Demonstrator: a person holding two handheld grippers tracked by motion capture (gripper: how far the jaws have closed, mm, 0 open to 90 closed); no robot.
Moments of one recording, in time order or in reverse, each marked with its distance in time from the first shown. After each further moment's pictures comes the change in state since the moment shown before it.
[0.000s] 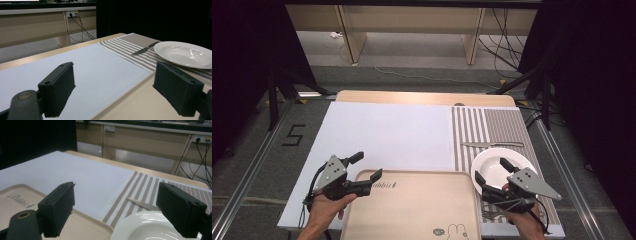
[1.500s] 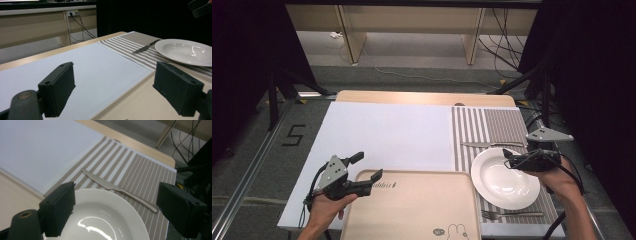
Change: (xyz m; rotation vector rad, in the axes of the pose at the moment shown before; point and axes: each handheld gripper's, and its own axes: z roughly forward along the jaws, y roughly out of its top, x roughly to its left) left arm 0.000 0.000 0.001 0.012 0.003 0.017; right arm -0.098 0.043 0.035 0.380 -0.058 -0.128
